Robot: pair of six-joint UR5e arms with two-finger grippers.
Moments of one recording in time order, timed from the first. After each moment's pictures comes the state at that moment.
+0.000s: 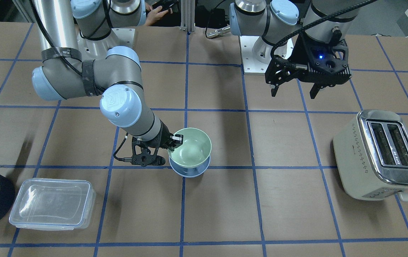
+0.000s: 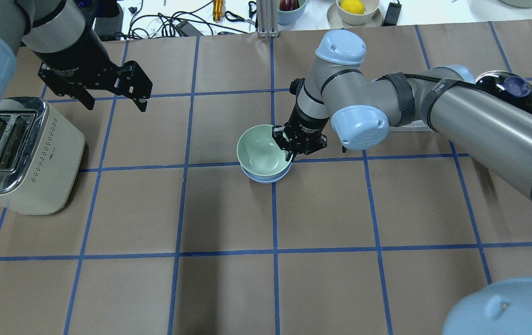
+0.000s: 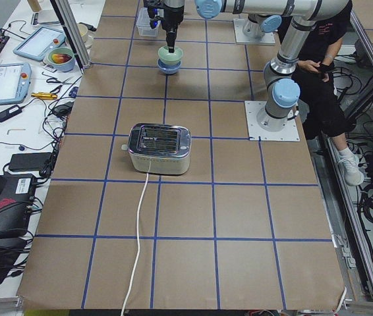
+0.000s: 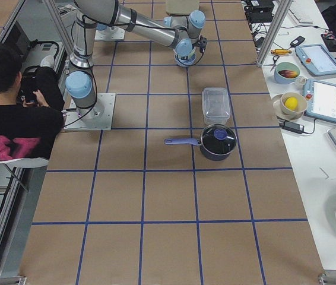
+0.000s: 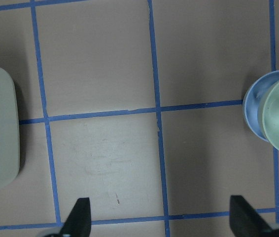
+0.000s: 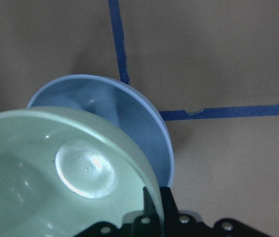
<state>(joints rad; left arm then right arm) -1.56 -1.56 -1.56 -1.53 1.60 0.08 1.78 -1.17 1.71 -2.03 -1.27 0.30</state>
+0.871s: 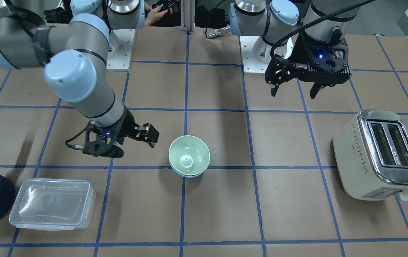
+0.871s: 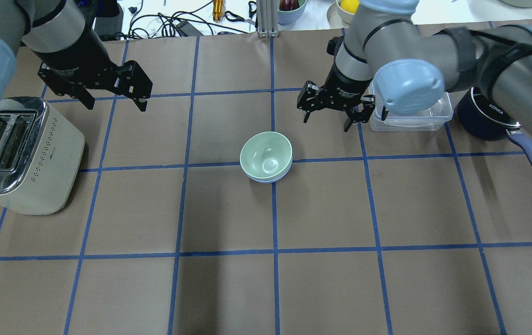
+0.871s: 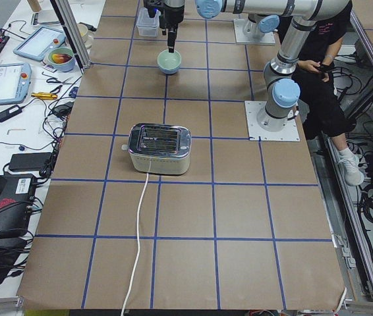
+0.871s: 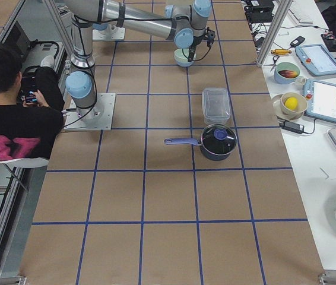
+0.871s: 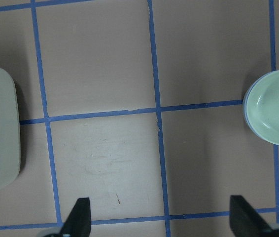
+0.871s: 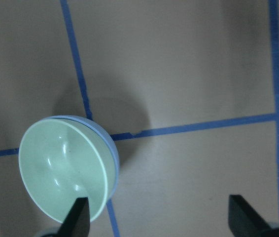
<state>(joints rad) -1.56 -1.56 -1.56 -1.53 1.60 0.08 1.65 -1.34 1.63 -1.81 -1.39 0.25</state>
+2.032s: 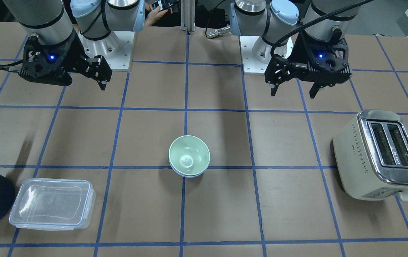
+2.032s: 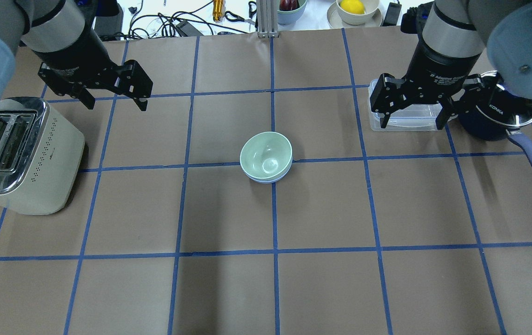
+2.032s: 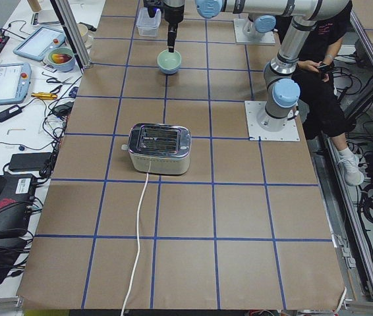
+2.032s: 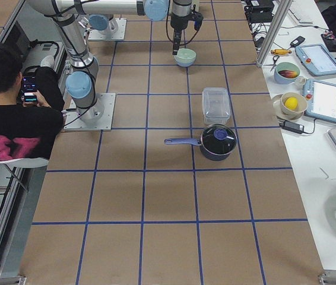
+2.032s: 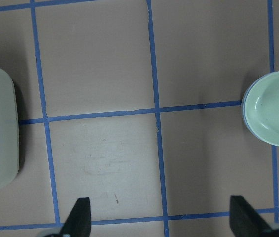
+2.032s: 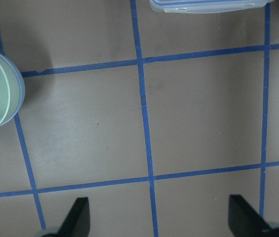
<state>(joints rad) -1.56 -1.56 -1.56 -1.53 1.60 0.08 1.58 -1.59 1.60 -1.49 -1.59 0.11</state>
